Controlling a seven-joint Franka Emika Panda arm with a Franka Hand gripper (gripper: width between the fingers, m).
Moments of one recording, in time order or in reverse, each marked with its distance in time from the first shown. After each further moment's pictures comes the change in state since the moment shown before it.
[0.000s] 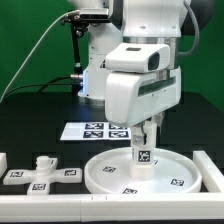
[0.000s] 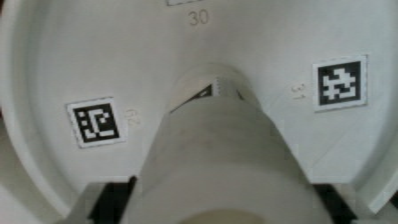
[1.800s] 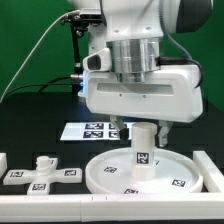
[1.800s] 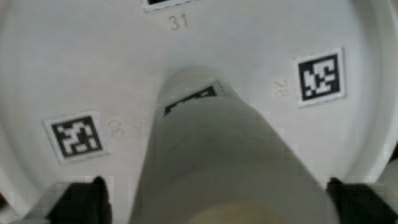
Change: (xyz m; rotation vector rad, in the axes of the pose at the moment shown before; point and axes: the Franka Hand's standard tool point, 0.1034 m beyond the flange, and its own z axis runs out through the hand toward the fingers) arm -0.002 0.007 0.001 0.091 0.024 1.266
